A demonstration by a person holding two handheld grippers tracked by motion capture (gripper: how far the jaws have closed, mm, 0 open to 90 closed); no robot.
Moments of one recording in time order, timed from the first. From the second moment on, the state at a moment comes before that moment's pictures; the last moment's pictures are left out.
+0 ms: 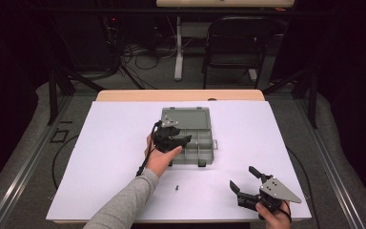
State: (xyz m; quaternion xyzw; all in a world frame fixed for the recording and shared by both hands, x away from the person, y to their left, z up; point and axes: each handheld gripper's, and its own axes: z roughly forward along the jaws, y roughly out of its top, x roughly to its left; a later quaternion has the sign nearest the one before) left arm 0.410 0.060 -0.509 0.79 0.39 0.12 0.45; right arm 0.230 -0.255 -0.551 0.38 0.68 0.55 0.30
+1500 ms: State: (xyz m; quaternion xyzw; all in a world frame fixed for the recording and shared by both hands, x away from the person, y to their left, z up) left arm 0.285 0.139 -0.514 0.80 0.34 0.10 0.48; right arm 0.230 -0.254 -0.553 0.38 0.68 0.55 0.30
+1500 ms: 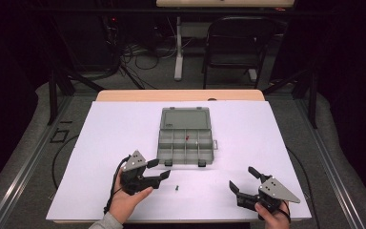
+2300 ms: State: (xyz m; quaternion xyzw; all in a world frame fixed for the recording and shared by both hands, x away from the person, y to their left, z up) left arm 0.273 0.123 -0.552 0.82 0.34 0.06 0.45; right arm 0.230 -0.254 -0.552 0.38 0.68 0.55 0.30
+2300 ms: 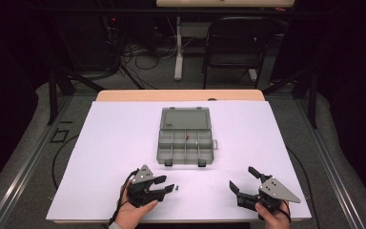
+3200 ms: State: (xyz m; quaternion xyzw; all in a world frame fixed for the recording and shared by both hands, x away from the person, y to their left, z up) left arm 0.275 0.098 -0.567 0.85 0.32 0.06 0.41; right arm 0.229 -0.254 -0.551 0.37 0.68 0.55 0.30
